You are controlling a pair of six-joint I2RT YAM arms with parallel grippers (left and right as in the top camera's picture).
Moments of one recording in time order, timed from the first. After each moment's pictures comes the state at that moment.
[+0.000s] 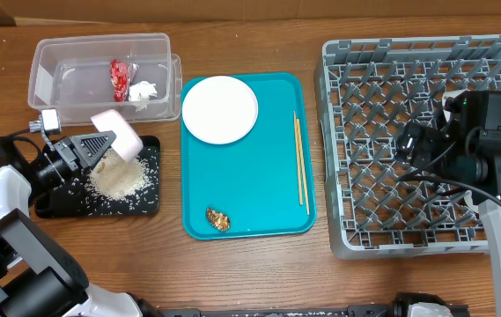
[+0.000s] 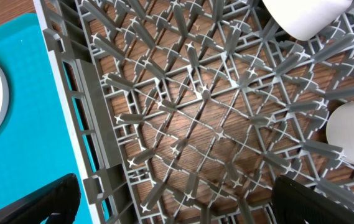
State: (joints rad) left arm 0.66 1.75 1.11 -0.80 1.41 0.20; right arm -0.08 1.22 1.26 -1.12 -0.05 0.25
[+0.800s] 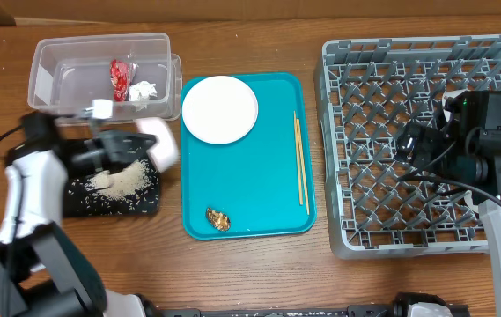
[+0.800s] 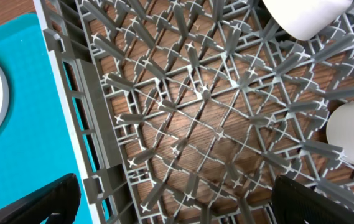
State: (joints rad) left arm 0.40 1.65 1.11 -0.86 1.19 0.12; right arm -0.08 1.22 1.26 -1.12 -0.05 0.25
